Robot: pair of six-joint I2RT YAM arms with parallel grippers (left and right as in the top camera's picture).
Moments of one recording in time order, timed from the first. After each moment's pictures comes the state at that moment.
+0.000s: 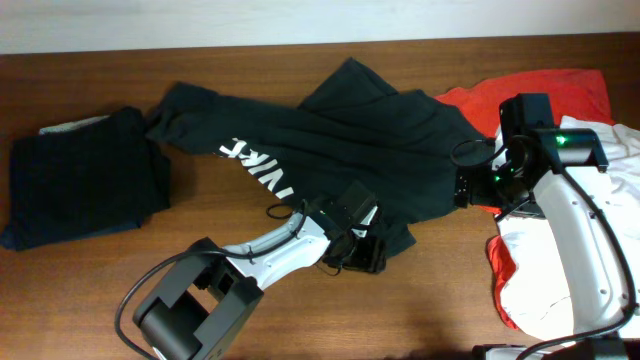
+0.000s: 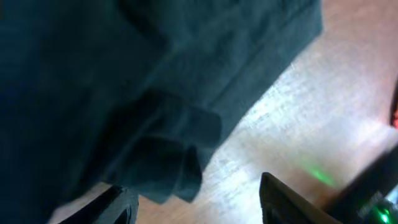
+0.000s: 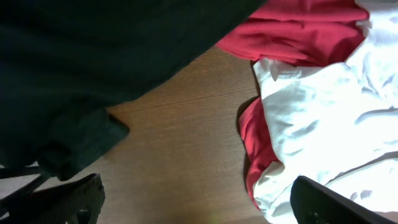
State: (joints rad) left arm -0.81 1.88 1.08 -0.46 0.39 -0.56; right arm -0.03 1.48 1.37 -1.31 0.05 0.18
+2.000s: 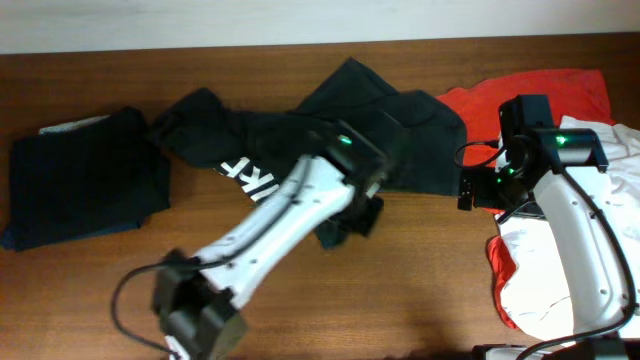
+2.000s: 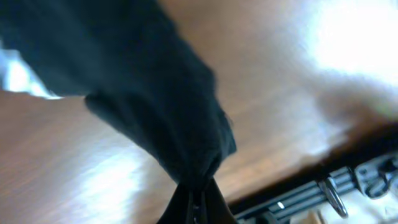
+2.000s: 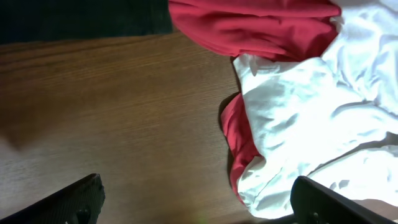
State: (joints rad) left arm -0.83 1.96 1.88 -1.48 0.05 -0.28; right arm -0.03 1.48 1.37 -1.33 0.11 0.18
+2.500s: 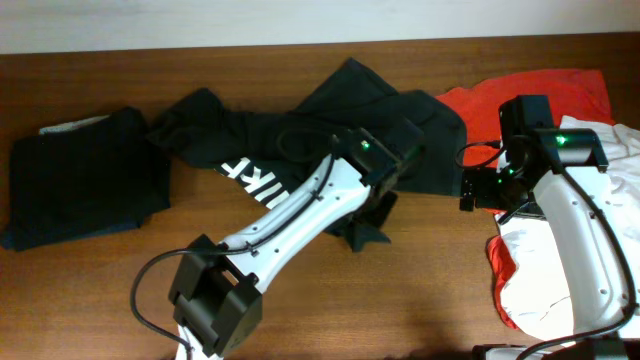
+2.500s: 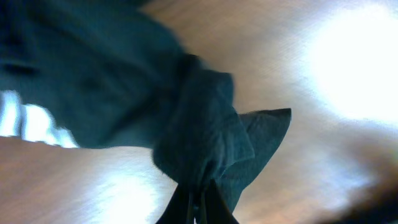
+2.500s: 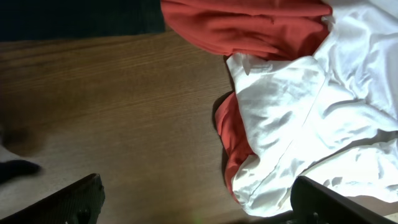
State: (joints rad) left arm -0.83 2.03 1.88 -1.32 -0.07 -0.28; right arm -0.03 1.48 1.37 -1.34 0.13 0.18
